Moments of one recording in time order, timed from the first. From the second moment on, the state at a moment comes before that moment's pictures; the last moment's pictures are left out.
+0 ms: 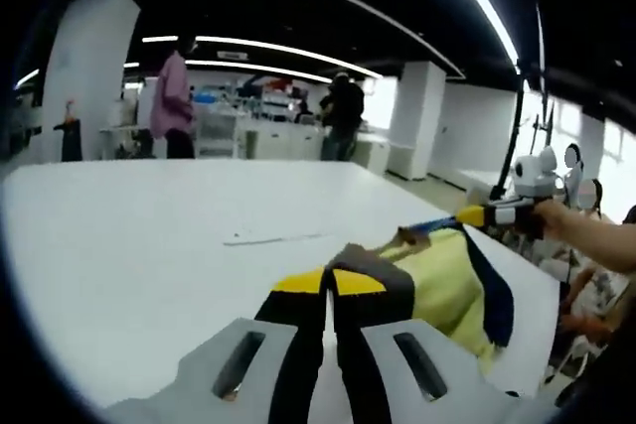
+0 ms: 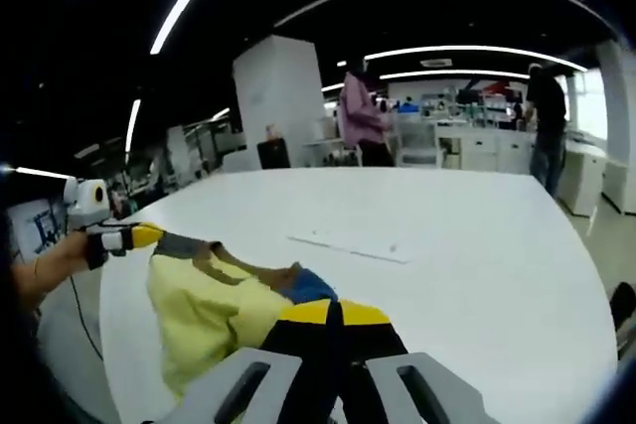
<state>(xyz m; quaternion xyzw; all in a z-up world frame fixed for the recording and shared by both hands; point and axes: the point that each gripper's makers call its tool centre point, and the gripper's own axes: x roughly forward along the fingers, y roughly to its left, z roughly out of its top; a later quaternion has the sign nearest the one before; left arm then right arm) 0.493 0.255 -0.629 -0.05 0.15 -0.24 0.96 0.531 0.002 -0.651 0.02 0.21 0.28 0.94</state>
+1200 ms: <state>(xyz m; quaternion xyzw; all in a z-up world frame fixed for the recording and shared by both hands) 0.626 0.262 -0.766 -0.05 0.27 -0.16 0.95 0.653 -0.022 -0.770 0.06 0.29 0.15 0.94</state>
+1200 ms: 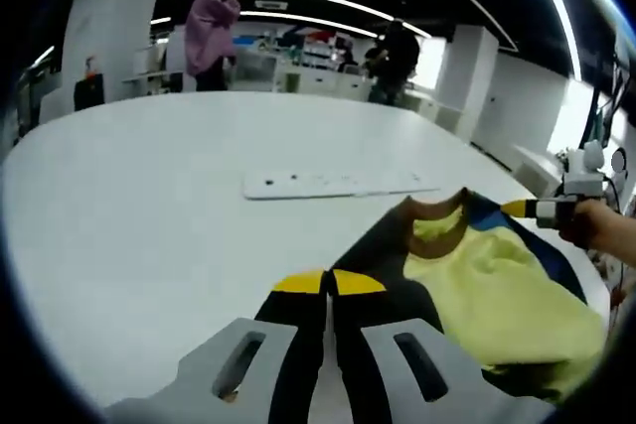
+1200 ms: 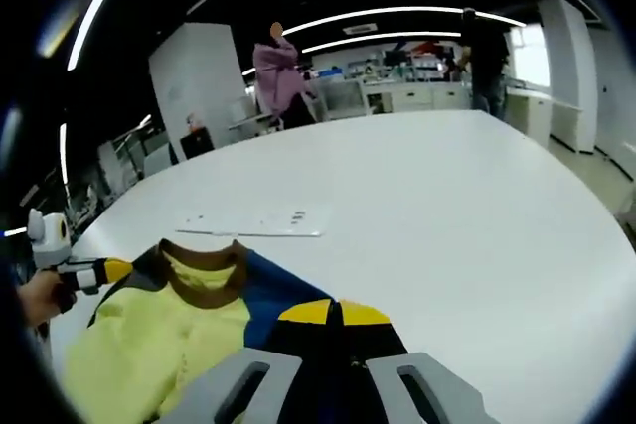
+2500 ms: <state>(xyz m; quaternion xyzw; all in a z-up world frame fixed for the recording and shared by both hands) 0.532 0.241 -0.720 -0.01 0.26 -0.26 0.93 0.558 -0.032 -0.736 0.02 0.34 0.21 0.92</state>
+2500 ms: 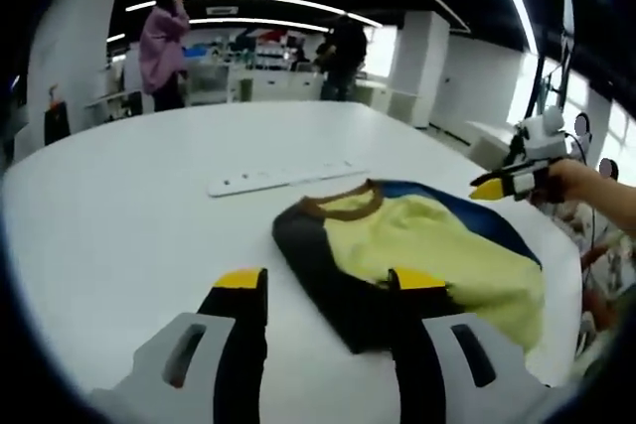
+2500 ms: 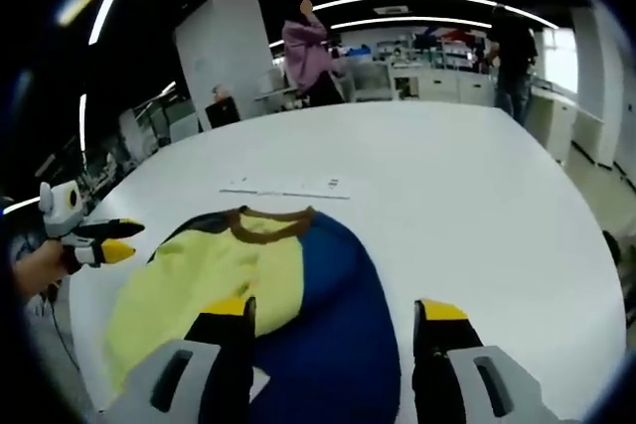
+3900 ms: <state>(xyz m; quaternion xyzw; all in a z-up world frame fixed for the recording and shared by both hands) 0.457 0.167 -0.754 -0.09 0.31 -0.31 0.90 0.425 -0.056 -0.778 0.06 0.38 0.18 0.91</state>
